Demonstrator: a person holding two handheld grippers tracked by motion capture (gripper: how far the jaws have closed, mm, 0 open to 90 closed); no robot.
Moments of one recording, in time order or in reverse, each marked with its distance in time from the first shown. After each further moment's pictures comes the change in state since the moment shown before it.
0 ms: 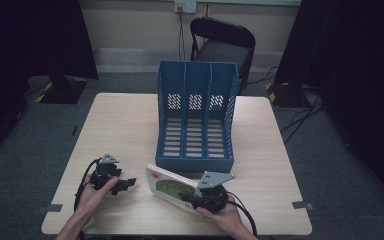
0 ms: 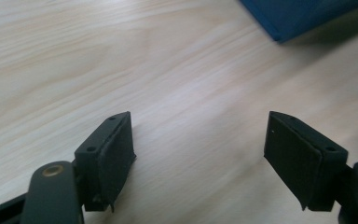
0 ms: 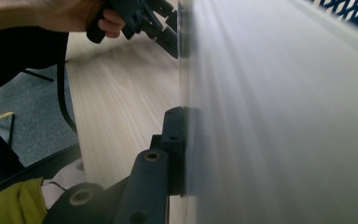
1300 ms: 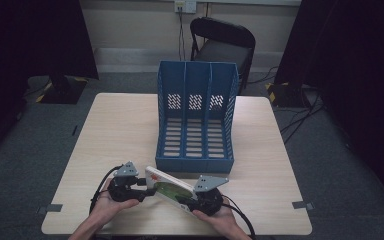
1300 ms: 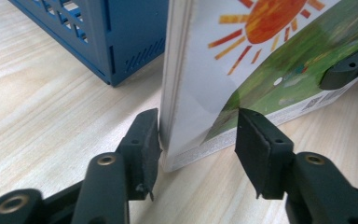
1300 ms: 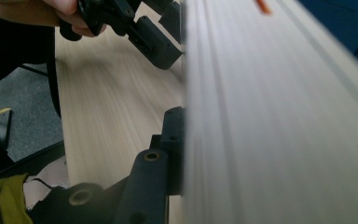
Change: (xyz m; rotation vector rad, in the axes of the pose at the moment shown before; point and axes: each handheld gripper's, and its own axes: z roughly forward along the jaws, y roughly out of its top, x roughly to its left) left arm -0.064 0.008 -0.003 -0.081 -0.296 0.212; right arm -0.003 -0.019 0.023 0.008 0.006 0.001
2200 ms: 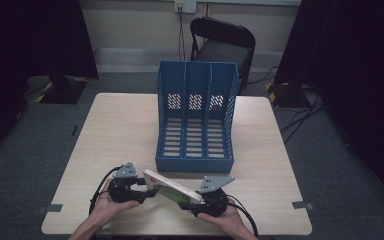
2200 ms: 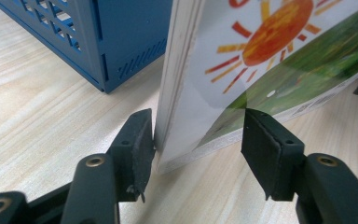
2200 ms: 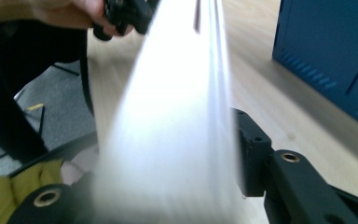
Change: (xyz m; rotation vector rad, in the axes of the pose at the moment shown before) left arm -0.004 -0.001 0.001 -0.025 -0.008 0.024; right arm -0.003 0.000 -0.013 -0.005 0.096 0.016
